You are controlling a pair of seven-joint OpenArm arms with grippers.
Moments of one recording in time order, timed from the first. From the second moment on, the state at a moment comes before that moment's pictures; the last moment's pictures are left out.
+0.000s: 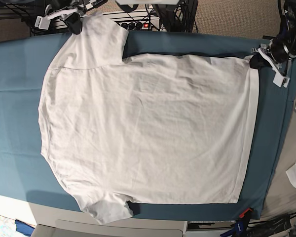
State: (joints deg) left arm 27.8 -28.8 -21.5 95.8 -53.6 -26.3 55.1; right arm -46.3 -3.7 40.8 101.9 50.5 35.5 -37.8
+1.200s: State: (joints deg) left arm 44.7 -25.0 -28.7 111.8 -51.5 -25.0 56.2; right arm -59.0 1.5 48.6 102.0 62.5 38.1 -43.8
